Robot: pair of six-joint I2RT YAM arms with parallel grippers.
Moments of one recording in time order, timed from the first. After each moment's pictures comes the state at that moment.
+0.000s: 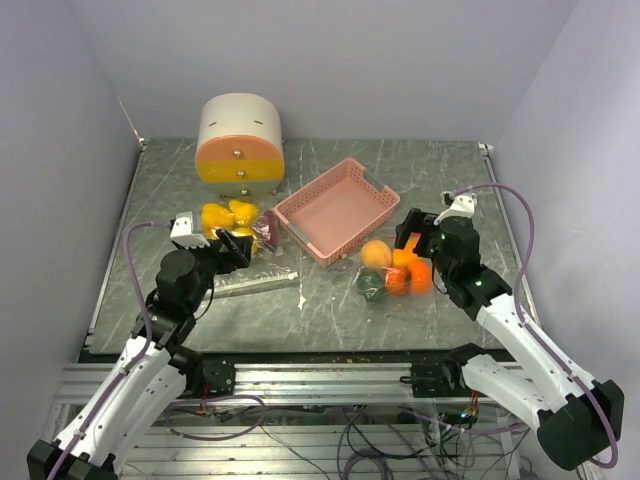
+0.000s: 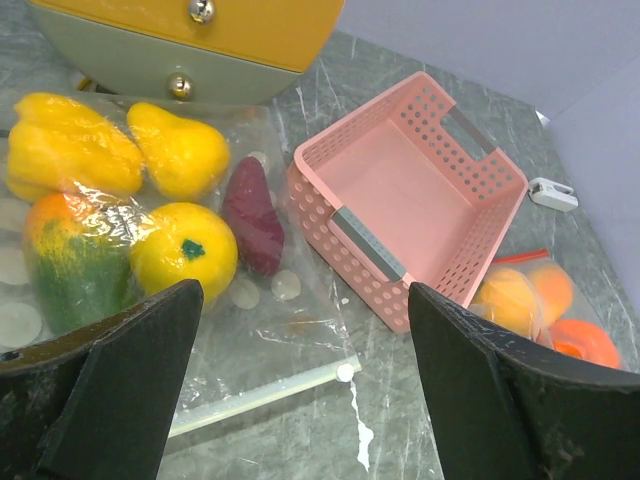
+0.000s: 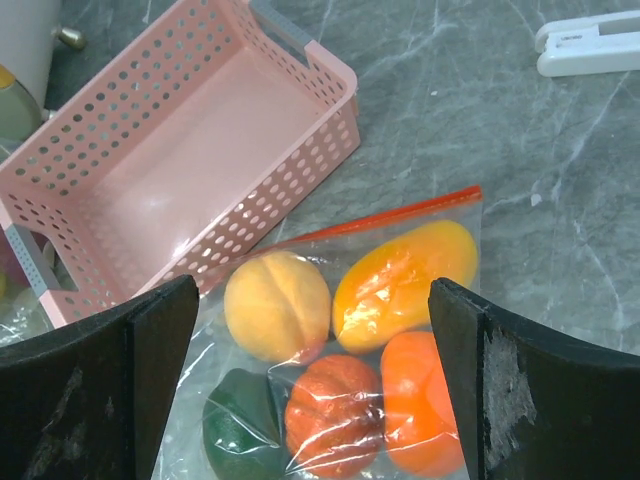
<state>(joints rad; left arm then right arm) -0.38 0.55 0.42 -0.03 -0.13 -0.51 0.42 0.88 0.67 -0.18 0.30 0.38</state>
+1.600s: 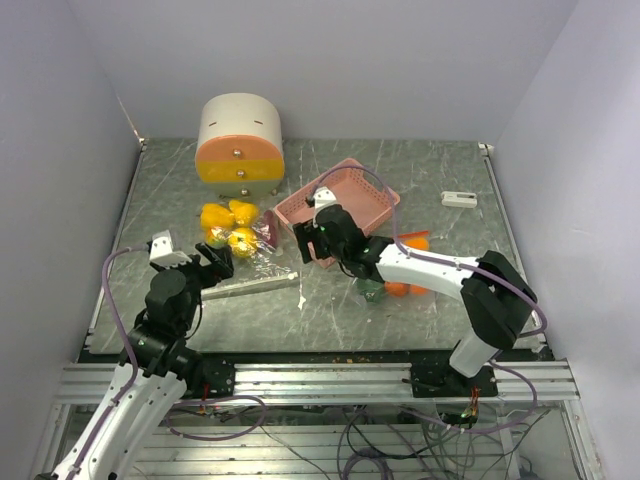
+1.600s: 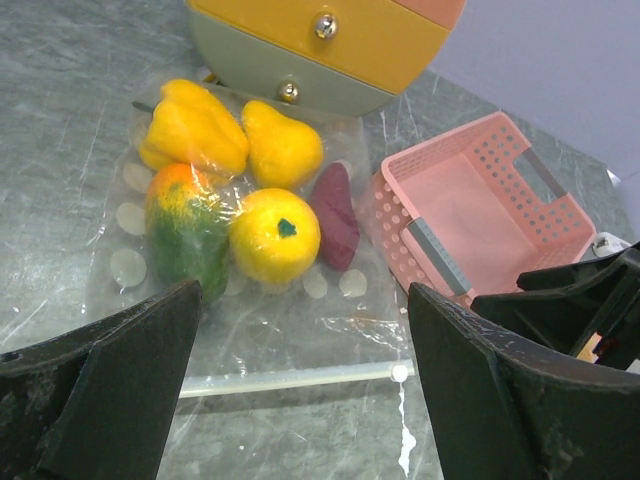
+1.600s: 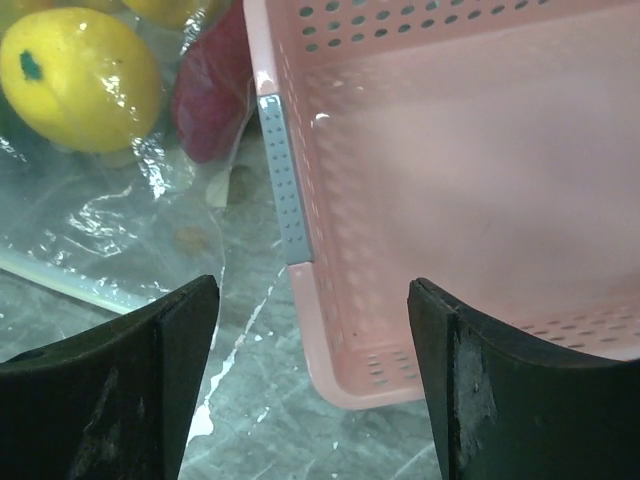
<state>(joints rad) -0.38 0.31 0.40 -0.26 -0.34 -0.54 0.88 1.65 1.05 0.01 0.27 0.22</state>
